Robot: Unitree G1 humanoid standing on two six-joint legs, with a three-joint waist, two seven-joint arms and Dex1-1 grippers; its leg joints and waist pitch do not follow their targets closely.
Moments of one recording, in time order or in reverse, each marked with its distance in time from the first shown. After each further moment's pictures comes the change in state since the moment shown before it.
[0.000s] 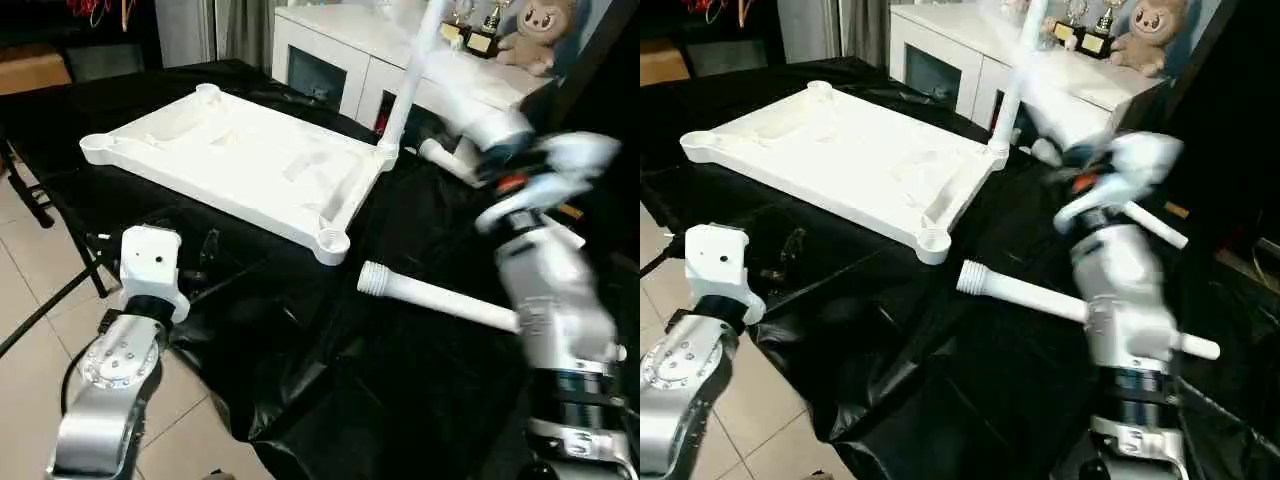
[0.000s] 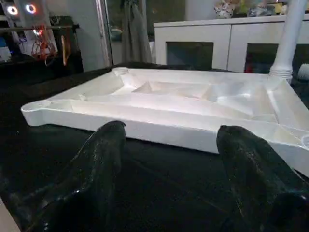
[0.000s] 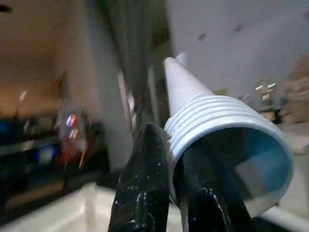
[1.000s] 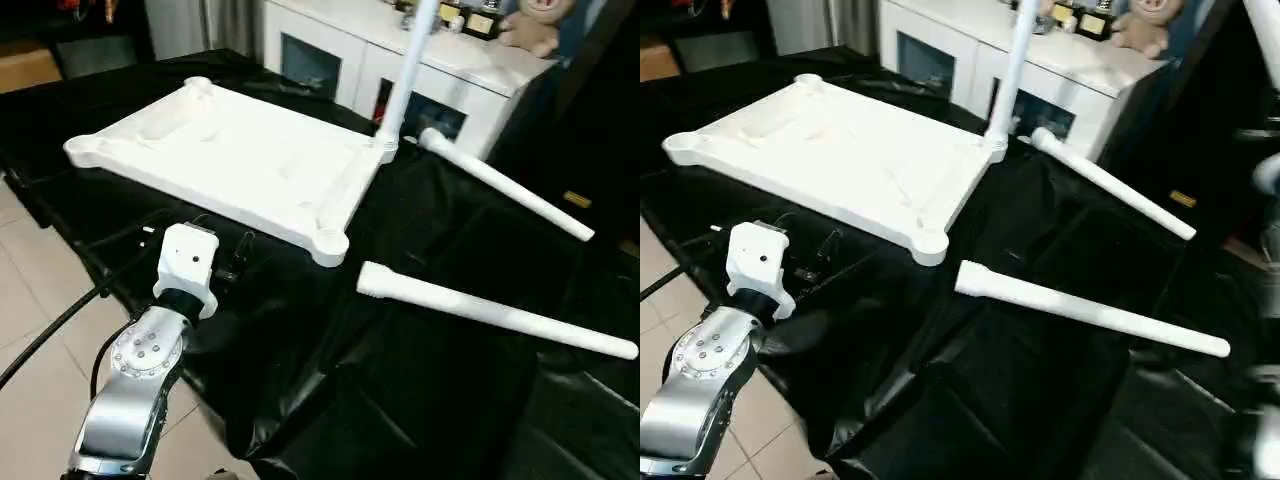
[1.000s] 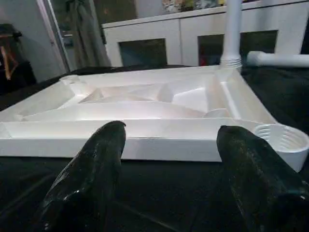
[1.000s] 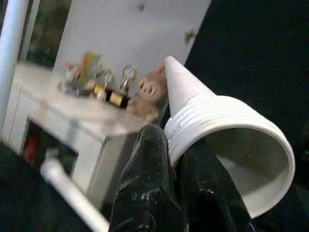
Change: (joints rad) left arm -0.058 0.005 -0.086 0.097 0.028 -0.070 -0.121; right arm -0.147 -0.604 -0.040 0.527 -0.315 -0.084 0.096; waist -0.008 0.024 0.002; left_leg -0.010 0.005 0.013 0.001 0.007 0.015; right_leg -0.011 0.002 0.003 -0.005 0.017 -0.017
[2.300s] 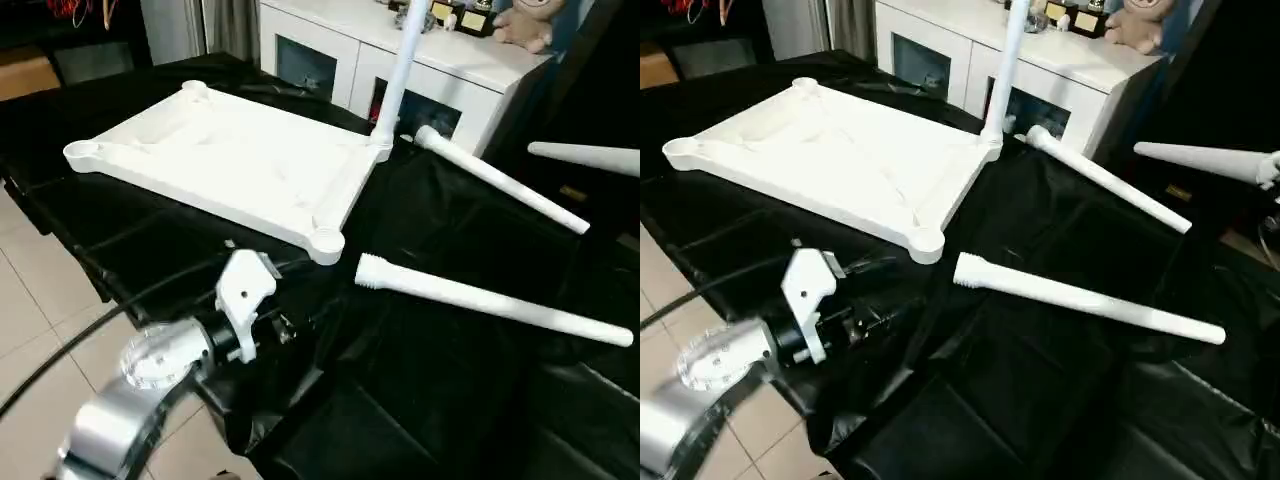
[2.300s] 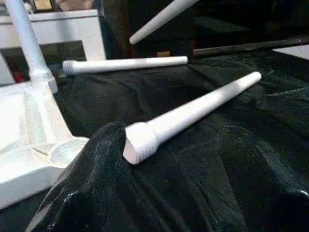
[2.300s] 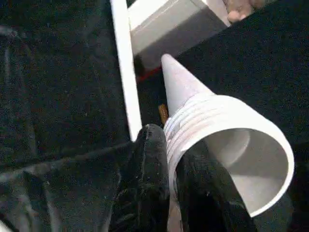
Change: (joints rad) left arm -0.015 0.153 -0.164 -0.203 -0.246 0.169 -0.473; right arm -0.088 -0.330 0.336 0.369 -0.309 -0.147 0.498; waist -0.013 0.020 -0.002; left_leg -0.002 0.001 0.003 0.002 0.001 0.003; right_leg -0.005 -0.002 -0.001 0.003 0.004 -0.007
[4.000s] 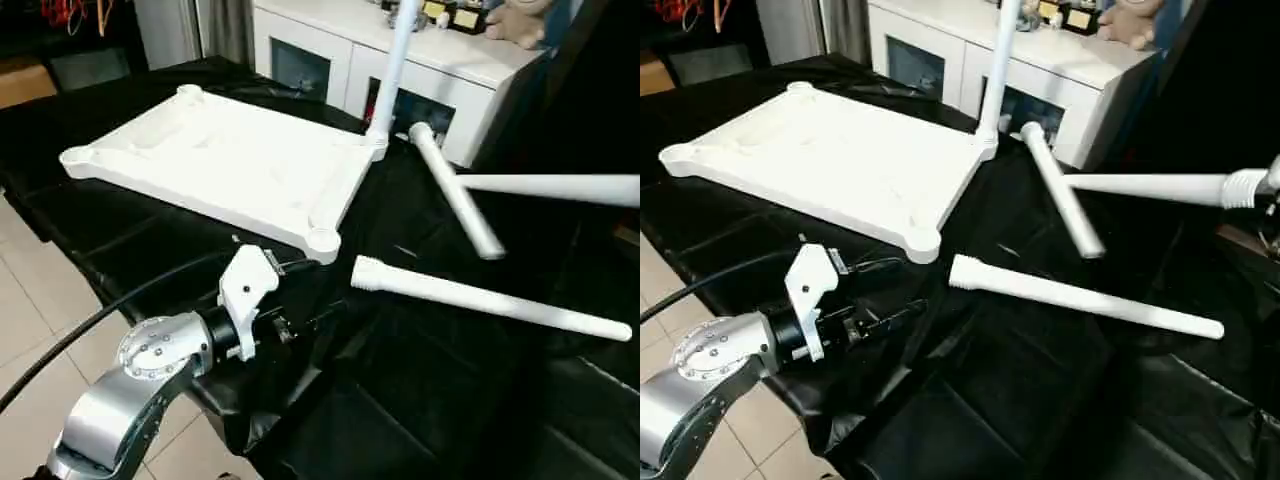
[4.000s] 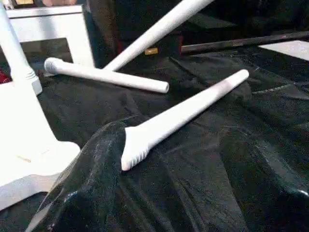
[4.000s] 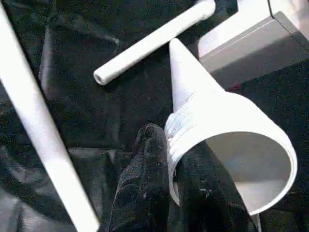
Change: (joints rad) left arm -0.005 0.012 -0.002 -0.024 -0.030 0.062 -0.013; right arm 0.027 -0.045 -0.021 0.007 0.123 -0.108 0.421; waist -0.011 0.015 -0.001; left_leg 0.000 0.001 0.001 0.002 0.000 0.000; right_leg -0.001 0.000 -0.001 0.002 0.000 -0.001
